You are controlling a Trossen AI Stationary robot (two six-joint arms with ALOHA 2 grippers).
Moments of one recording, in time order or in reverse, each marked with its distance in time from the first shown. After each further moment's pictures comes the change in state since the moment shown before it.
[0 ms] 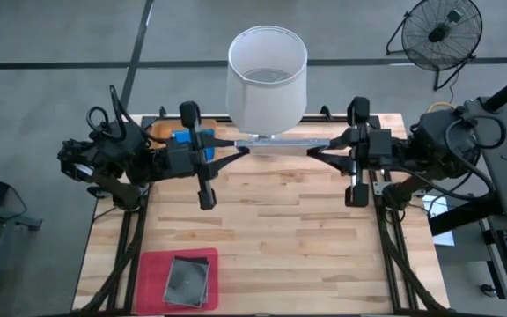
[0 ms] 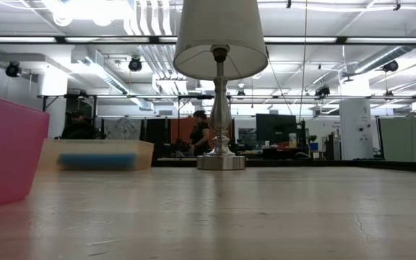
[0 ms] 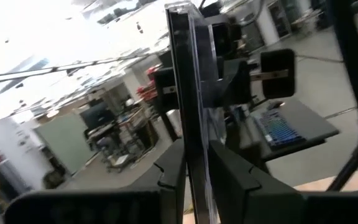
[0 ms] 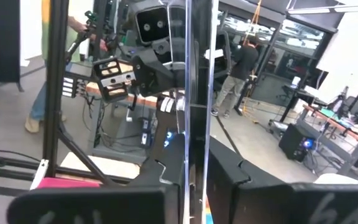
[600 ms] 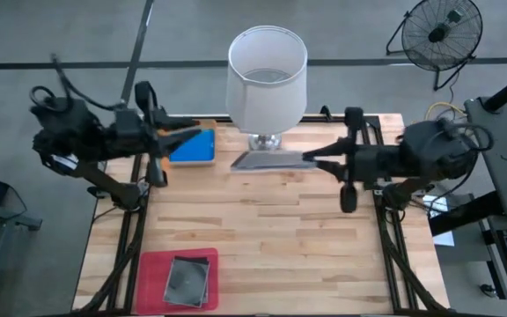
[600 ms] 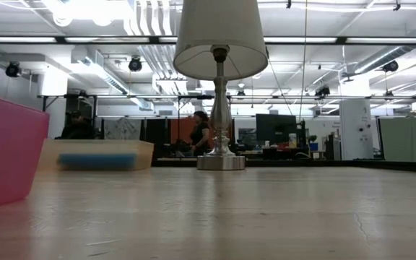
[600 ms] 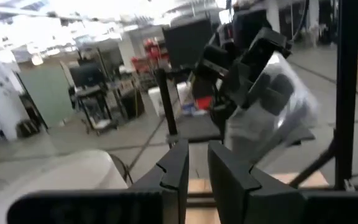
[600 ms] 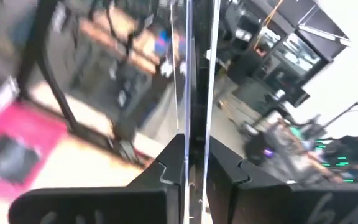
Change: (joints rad) left arm -0.005 -0.179 0.011 -0.301 -0.046 -0.295; right arm -0.005 0.020 -0.003 -0.121 0.037 -0.289
